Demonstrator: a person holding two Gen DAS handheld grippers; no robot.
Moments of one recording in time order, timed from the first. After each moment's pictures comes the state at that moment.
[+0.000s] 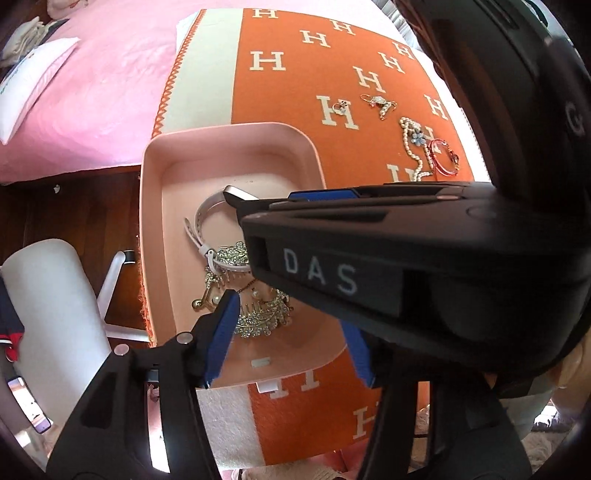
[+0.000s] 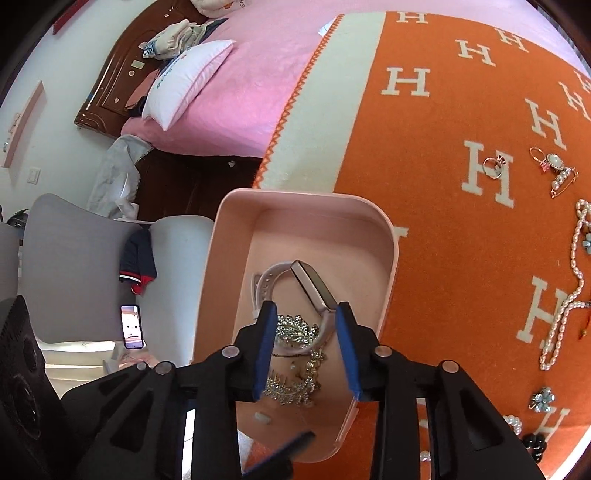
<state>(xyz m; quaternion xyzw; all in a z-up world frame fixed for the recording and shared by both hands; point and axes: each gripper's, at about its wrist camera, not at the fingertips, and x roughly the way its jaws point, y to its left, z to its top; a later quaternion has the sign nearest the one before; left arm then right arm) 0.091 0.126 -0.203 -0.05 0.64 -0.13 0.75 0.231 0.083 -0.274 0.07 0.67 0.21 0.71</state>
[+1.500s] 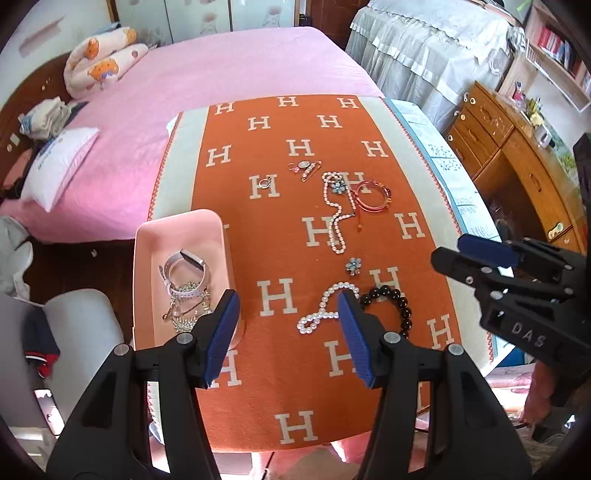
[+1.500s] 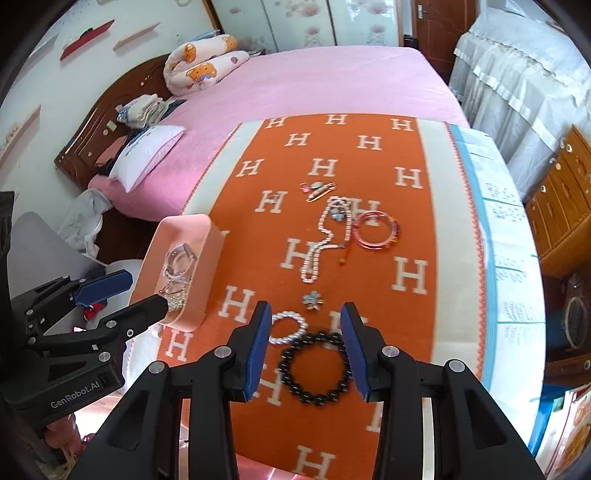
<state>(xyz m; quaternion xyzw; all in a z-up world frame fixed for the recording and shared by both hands) 0.016 -0.001 -0.084 0.04 0.53 -0.09 0.85 0.050 -0.173 -0.089 0.03 0.53 0.10 0.84</state>
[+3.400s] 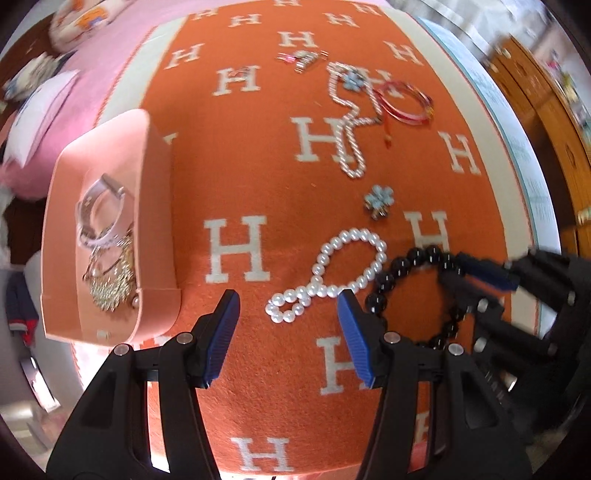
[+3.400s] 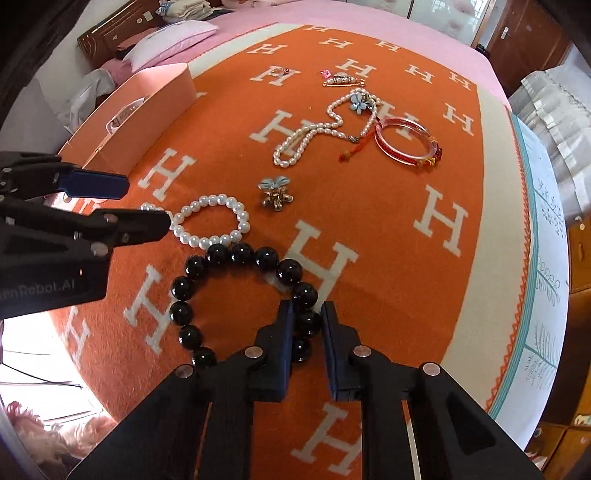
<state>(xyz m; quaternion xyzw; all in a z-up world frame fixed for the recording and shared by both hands) 0.050 -0.038 -0.235 0.05 0.63 -0.08 0.77 0.055 -0.168 -0.249 -0.14 0.59 0.15 0.78</state>
